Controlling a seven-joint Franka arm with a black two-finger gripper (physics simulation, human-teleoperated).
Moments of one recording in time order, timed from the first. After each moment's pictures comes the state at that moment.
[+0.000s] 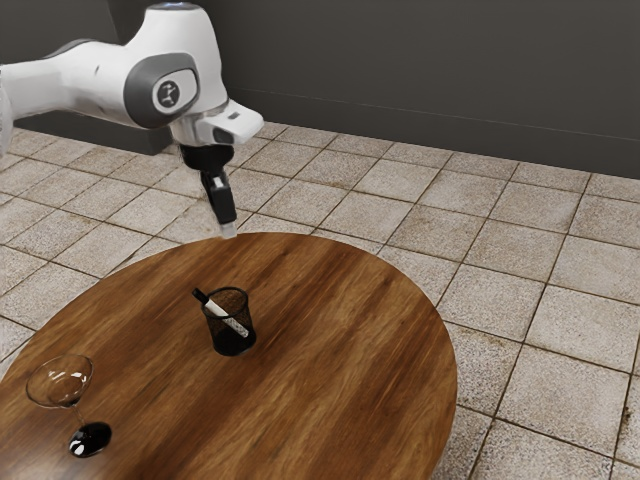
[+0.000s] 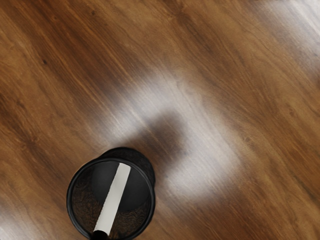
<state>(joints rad) 0.25 0.06 -0.32 -1.77 0.02 1.81 0.64</state>
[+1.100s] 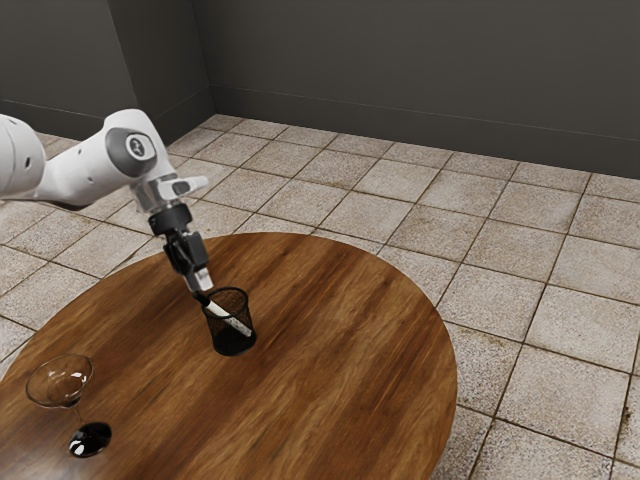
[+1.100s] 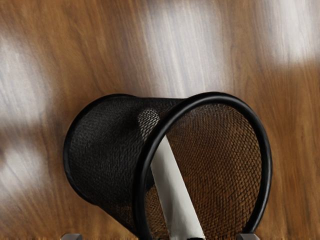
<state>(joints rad) 0.48 0.51 -0.24 -1.60 -0.32 1.68 0.69</state>
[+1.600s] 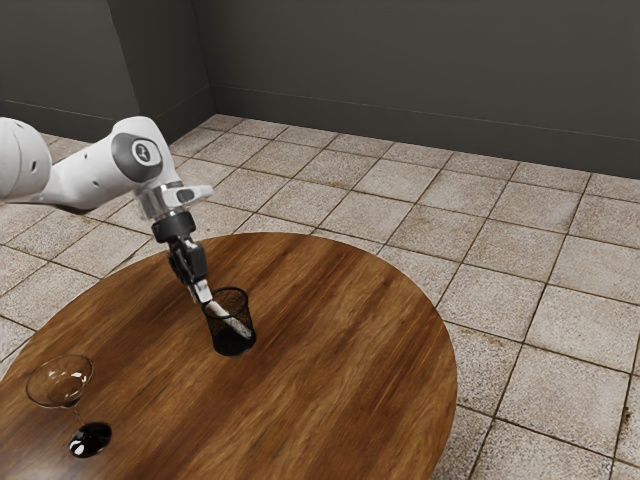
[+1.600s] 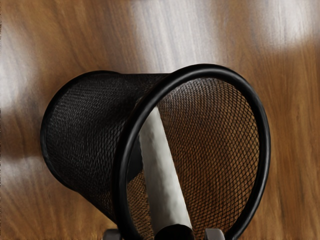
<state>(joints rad) 0.47 0.53 -0.24 -1.60 -0.31 1.64 0.69</state>
